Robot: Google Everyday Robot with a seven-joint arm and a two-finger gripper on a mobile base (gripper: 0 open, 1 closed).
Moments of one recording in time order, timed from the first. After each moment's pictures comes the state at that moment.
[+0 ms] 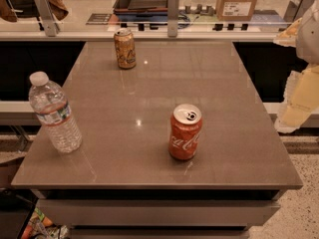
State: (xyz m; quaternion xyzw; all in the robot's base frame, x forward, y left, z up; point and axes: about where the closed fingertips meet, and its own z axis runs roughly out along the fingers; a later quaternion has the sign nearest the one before) arm 0.438 -0.212 0.992 -0.60 0.78 -0.05 0.18
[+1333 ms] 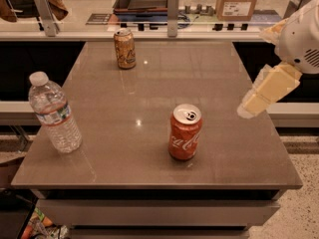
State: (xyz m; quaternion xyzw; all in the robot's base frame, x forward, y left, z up) arm 0.477 -0.178 0.985 -0.54 0.78 0.00 0.31
